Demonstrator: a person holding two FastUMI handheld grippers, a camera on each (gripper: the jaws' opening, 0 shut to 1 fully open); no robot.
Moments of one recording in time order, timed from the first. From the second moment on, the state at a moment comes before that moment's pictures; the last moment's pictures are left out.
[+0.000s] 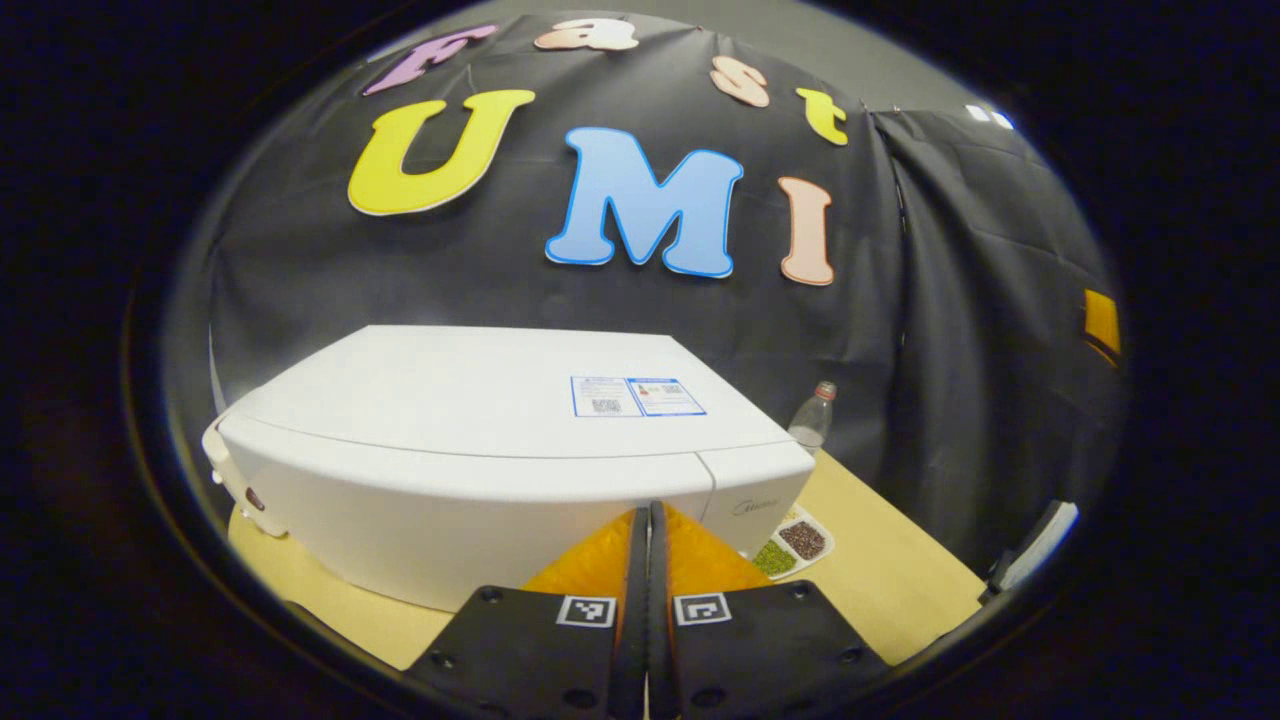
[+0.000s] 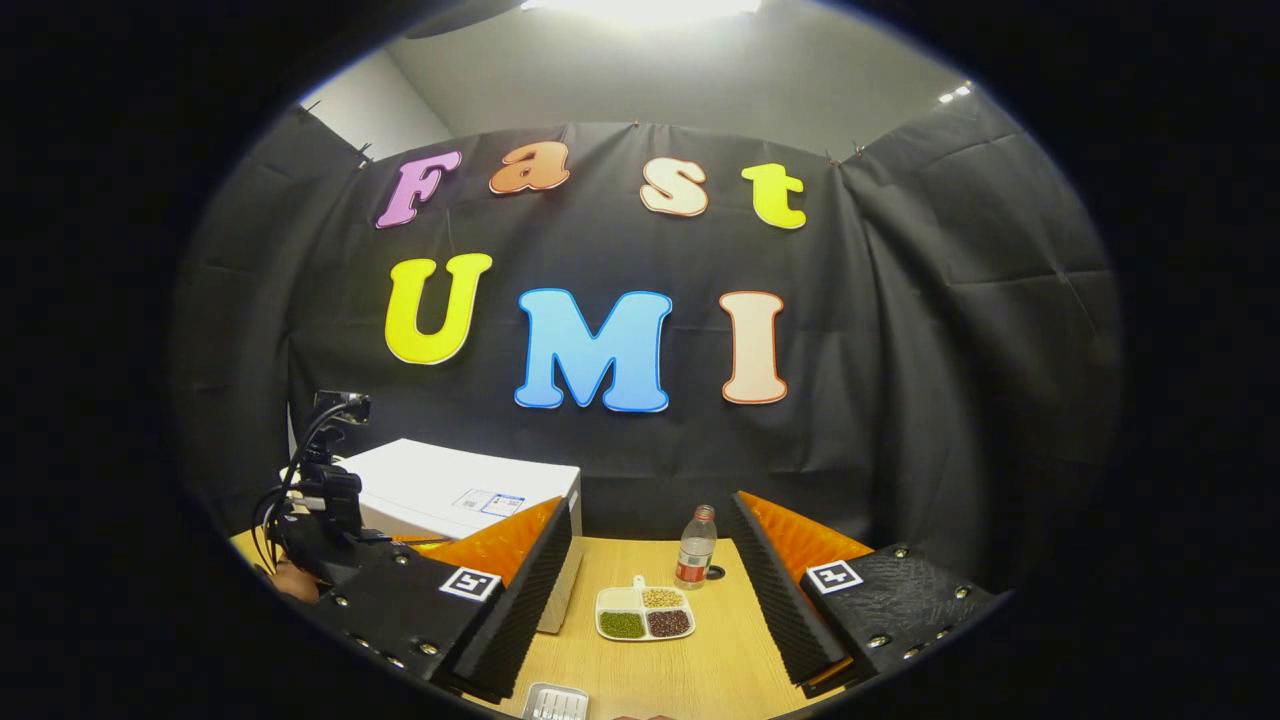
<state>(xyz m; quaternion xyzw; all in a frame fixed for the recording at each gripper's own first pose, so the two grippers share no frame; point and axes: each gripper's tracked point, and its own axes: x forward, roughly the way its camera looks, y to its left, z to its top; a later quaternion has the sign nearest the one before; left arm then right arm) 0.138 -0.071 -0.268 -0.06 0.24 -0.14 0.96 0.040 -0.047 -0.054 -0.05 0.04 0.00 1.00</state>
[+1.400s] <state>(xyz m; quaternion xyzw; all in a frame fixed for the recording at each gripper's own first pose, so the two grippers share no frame) 0.009 0.090 0.017 -0.03 -0.01 -0.06 1.00 0.010 0.018 0.004 -0.03 -0.02 -0.01 1.00</state>
